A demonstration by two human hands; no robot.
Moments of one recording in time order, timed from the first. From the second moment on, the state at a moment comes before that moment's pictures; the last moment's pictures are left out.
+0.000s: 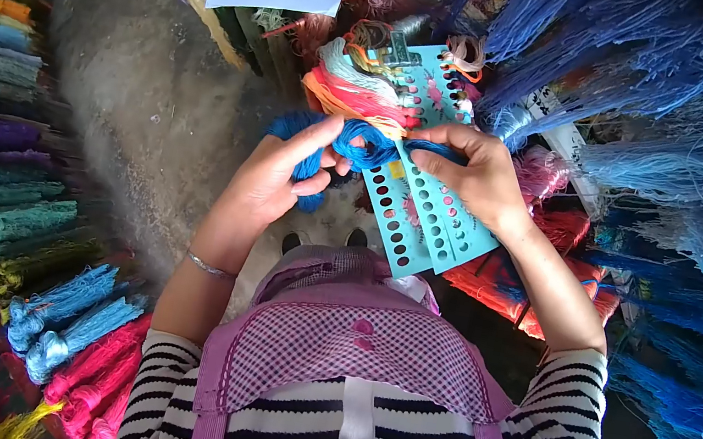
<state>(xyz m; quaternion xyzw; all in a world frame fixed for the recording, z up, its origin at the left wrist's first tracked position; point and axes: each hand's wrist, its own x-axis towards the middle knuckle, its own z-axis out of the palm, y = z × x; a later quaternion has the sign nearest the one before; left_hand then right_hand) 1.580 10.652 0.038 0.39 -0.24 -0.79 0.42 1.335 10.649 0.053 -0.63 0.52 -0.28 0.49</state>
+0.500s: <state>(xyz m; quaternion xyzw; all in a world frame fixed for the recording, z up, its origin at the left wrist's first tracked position) 1.558 10.652 0.051 0.35 -0.24 -0.82 0.38 1.337 10.652 0.054 -0.73 0.48 -0.33 0.35</state>
